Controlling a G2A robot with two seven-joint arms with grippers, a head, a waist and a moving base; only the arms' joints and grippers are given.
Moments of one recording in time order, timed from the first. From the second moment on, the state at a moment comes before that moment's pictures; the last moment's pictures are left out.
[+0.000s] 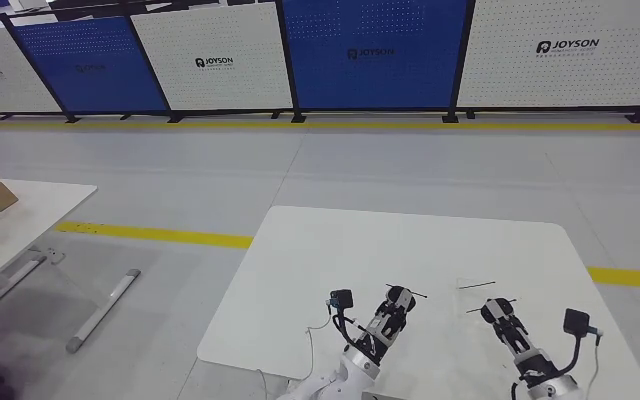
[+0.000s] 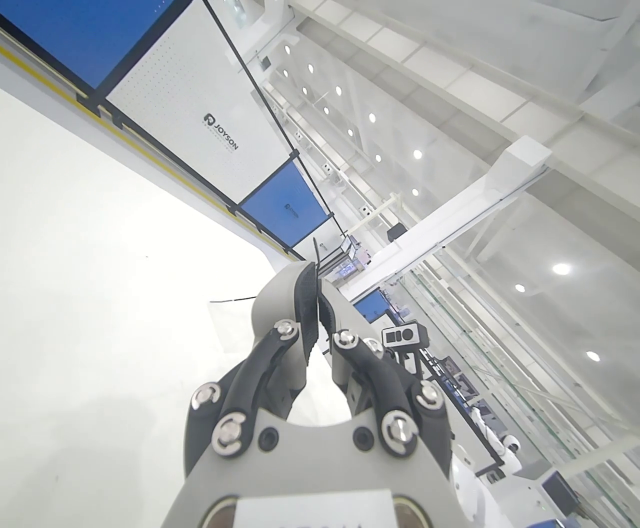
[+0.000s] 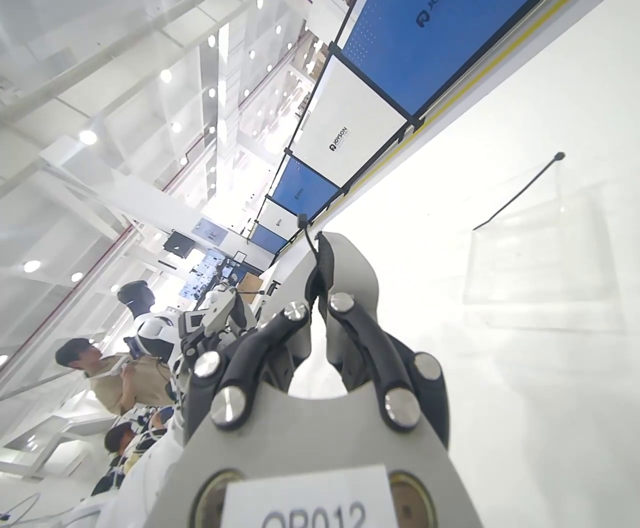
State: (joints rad) left arm 1.45 -1.35 -0.78 -1.56 0.35 -0.20 0.44; right arm -1.76 -1.12 1.48 -1.79 -0.16 -0.28 0.21
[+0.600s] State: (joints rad) left arm 1.45 -1.35 -0.78 -1.56 0.35 -0.20 0.44; right arm -1.70 -1.15 1.31 -1.81 -0.27 -0.21 0.00
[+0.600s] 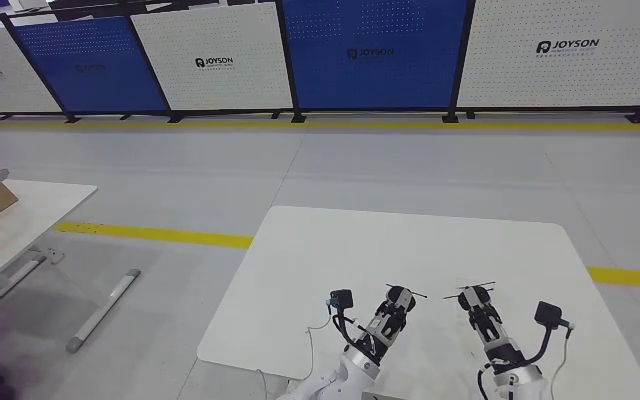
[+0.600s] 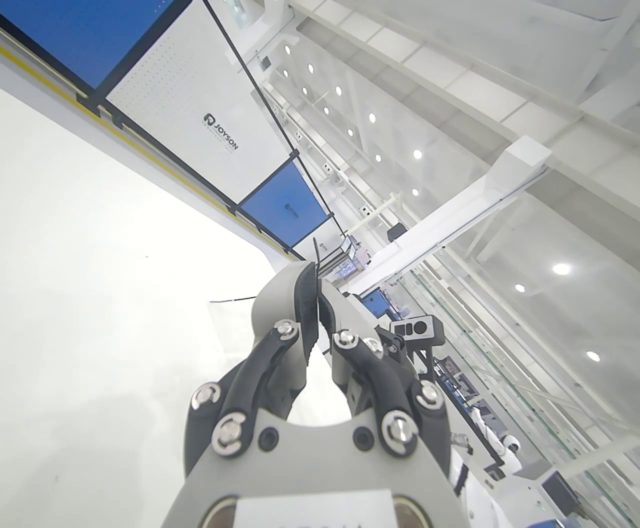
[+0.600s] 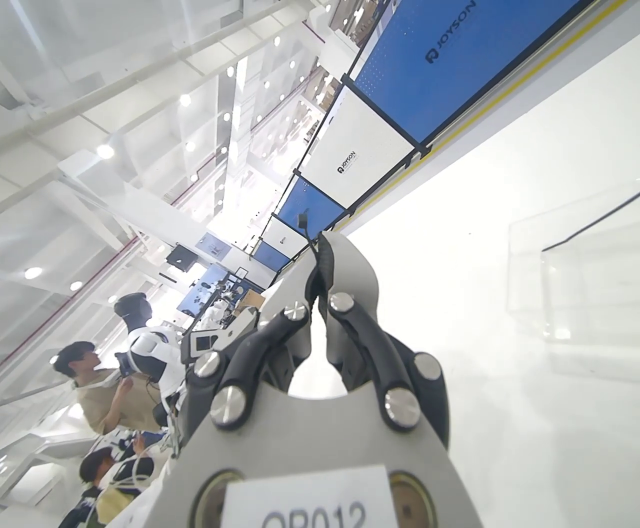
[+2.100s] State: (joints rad) left arm 1.45 -1.35 -0.78 -1.56 0.35 -0.20 0.44; right arm -1.65 -1.19 1.23 -1.76 -0.30 -0.23 -0.02
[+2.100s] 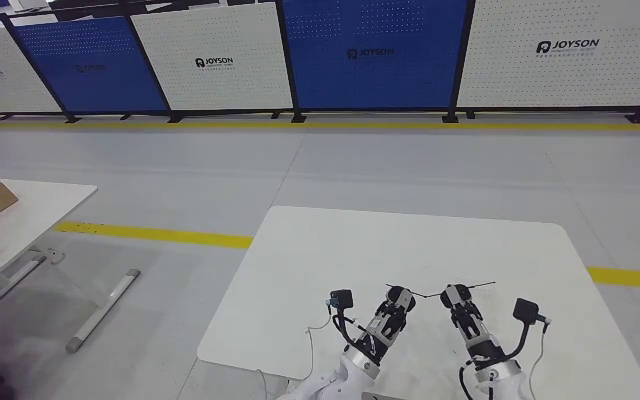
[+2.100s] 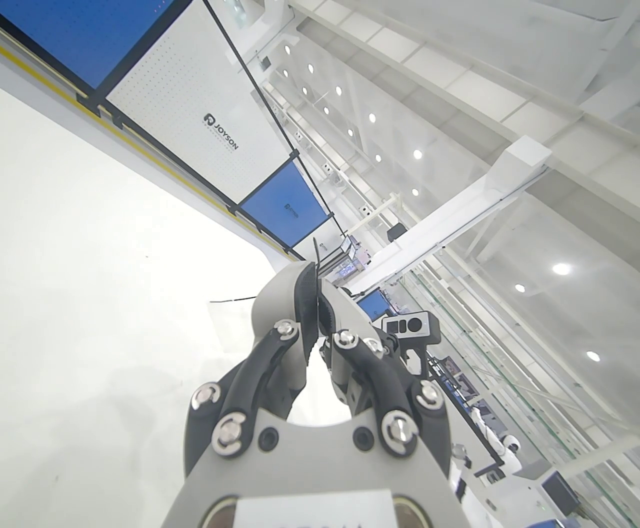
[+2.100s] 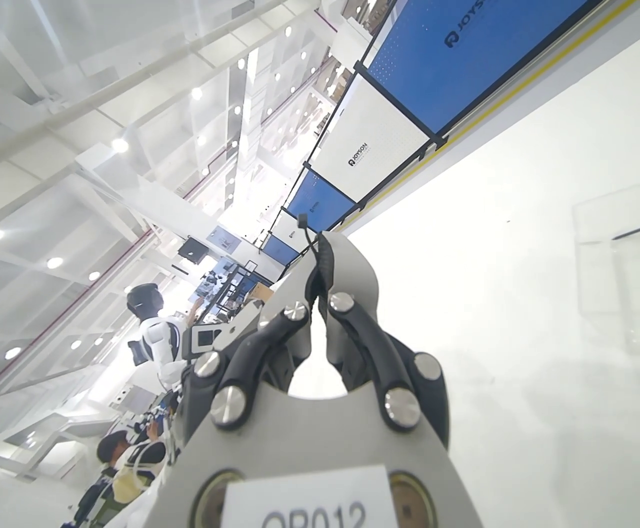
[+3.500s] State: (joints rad) left arm 1.45 -1.36 -0.79 -1.55 0.24 -0.26 0.35; right arm -1.65 -1.21 1.23 -1.75 -0.32 -0.25 -0.02
